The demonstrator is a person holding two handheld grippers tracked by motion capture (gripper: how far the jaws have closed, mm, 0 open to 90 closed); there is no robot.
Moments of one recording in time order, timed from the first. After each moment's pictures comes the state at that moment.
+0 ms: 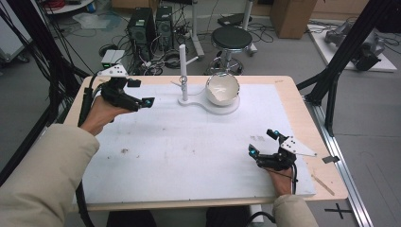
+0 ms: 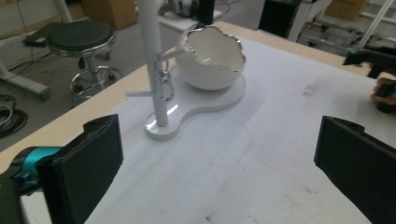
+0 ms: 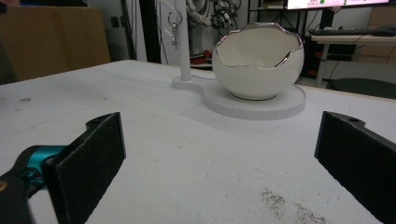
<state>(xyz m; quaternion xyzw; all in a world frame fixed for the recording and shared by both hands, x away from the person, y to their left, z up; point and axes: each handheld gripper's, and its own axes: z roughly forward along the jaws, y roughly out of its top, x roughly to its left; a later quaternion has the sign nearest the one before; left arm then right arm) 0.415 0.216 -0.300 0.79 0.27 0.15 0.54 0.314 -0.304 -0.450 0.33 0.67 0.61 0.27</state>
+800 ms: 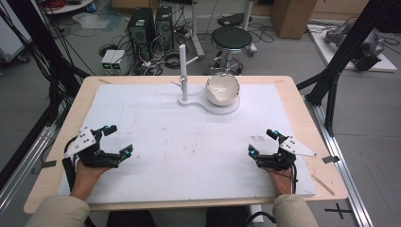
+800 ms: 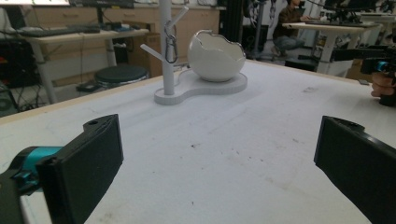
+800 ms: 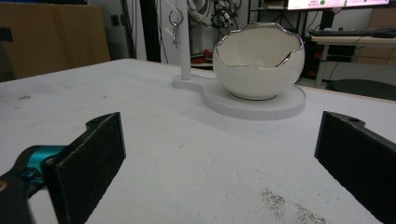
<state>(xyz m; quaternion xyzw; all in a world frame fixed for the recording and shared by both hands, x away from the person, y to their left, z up) 0.291 0.276 -0.423 0.68 0.29 0.25 0.63 0.313 -0.303 -0.450 0.33 0.67 0.61 0.27</state>
